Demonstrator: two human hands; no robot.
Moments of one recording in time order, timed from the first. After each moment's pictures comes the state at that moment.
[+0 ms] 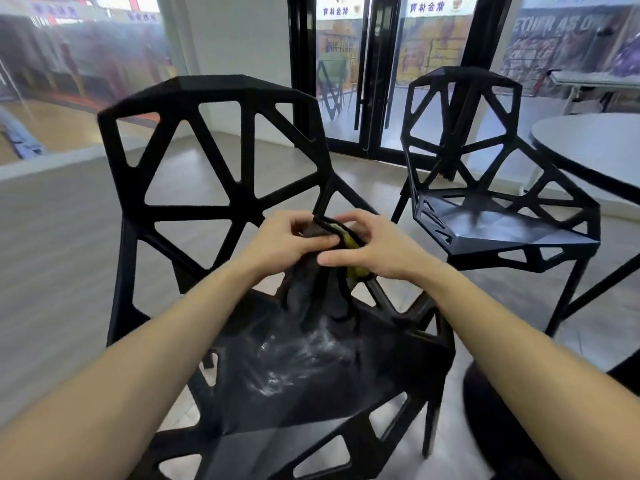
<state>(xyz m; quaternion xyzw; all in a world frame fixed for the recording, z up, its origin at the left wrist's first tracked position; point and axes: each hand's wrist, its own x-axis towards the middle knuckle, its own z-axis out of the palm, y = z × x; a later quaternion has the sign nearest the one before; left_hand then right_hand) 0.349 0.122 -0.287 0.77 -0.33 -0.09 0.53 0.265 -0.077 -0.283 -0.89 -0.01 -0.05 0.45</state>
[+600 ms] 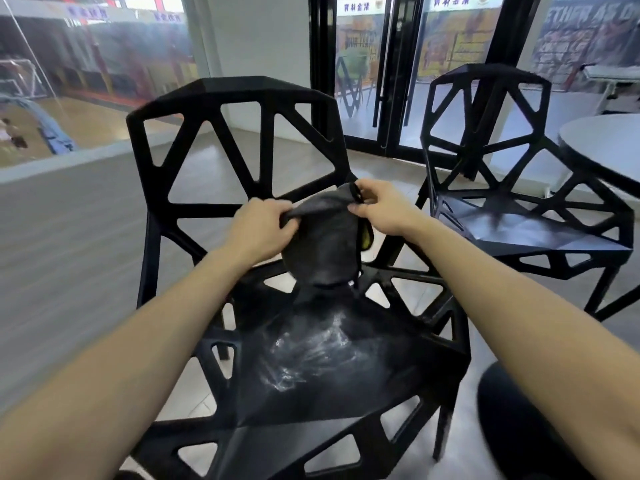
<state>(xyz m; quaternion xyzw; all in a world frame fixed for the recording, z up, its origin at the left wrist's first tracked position) 0.398 0.155 -0.289 0.93 -0.27 0.17 0.19 0.356 -0.103 -0.275 -0.90 -0.02 -0.11 0.42</state>
